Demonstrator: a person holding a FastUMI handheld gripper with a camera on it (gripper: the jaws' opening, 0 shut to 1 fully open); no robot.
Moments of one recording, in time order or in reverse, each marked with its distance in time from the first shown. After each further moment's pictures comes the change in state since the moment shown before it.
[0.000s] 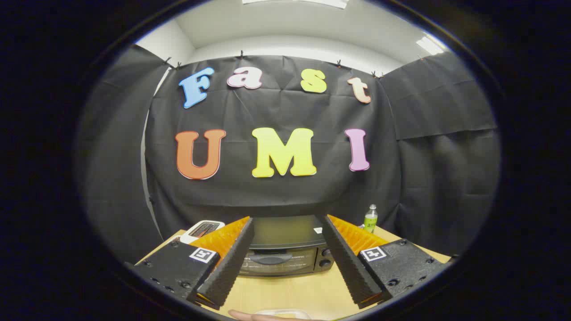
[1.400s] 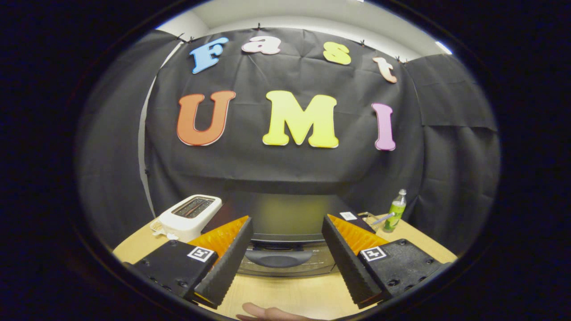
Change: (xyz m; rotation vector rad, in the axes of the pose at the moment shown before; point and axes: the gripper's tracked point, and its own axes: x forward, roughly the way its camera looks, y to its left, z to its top) arm 0.120 0.032 -0.109 -0.083 0.174 0.056
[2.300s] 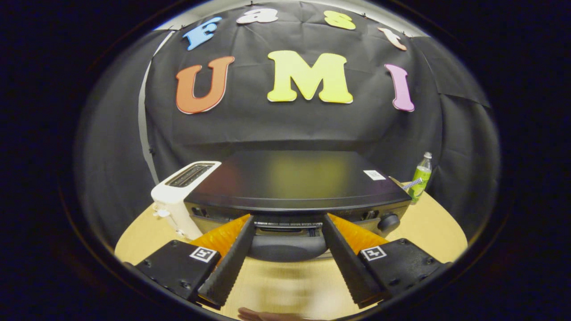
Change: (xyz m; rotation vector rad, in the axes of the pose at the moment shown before) arm 0.022 0.003 -0.069 0.049 0.218 0.109
